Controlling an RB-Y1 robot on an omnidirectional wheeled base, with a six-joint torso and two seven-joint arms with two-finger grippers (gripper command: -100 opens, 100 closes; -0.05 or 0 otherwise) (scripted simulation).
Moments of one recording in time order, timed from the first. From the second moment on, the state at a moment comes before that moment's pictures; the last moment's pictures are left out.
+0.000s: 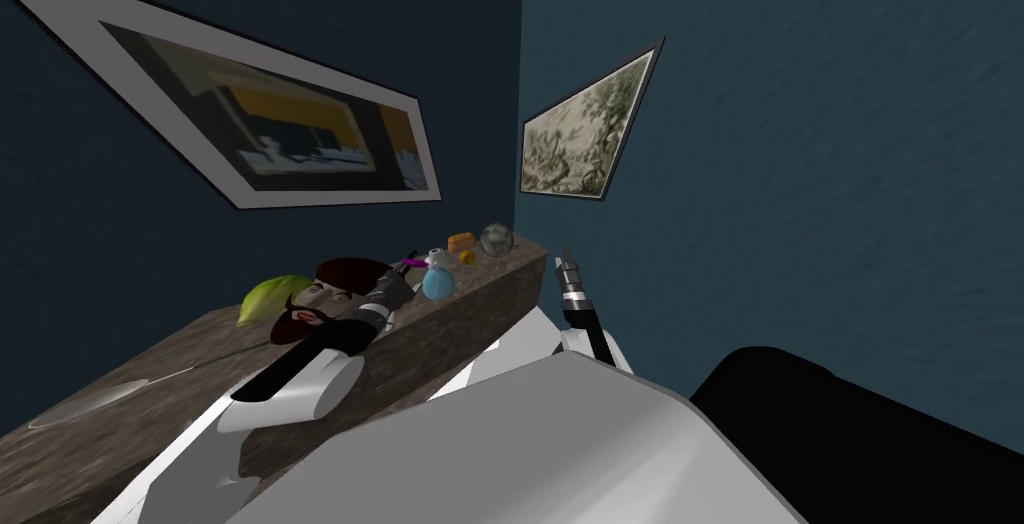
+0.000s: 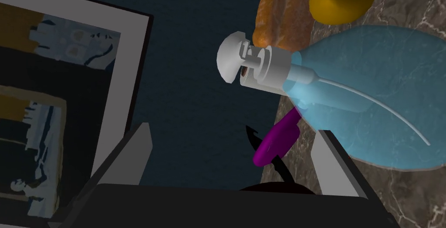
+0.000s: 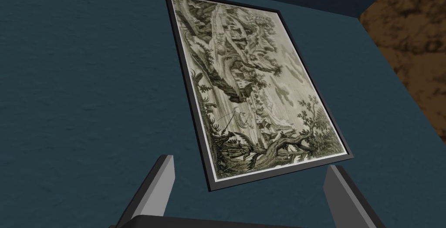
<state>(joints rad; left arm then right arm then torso) 0.24 0.47 0.03 -2.21 0.30 0.42 0.44 0.49 0.05 -0.04 -2.20 0.08 -0.36 0.07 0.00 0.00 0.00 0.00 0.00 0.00</state>
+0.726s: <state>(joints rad) 0.16 0.53 0.04 -2.20 0.40 0.64 0.57 0.49 0.05 -0.04 -2.20 0.08 -0.36 0.07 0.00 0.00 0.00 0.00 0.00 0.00</state>
